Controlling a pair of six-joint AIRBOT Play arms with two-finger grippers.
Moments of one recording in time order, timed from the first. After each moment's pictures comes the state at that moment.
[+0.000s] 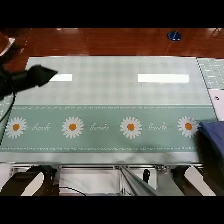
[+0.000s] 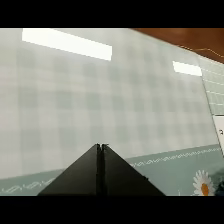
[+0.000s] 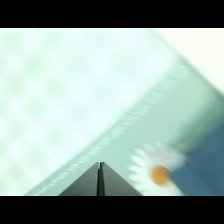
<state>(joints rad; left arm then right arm) 0.03 -0.87 0.98 0.73 -0.90 -1.32 -0.68 -1.00 1.46 -1.20 1.50 1.69</state>
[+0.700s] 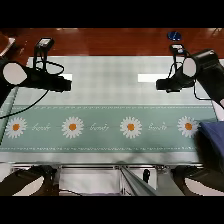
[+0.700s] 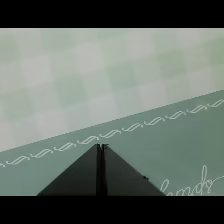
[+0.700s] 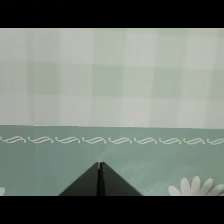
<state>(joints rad) -0.25 -1.12 1.14 1.44 -1.05 -1.53 0.29 -1.31 1.29 -1.77 1.27 1.88</state>
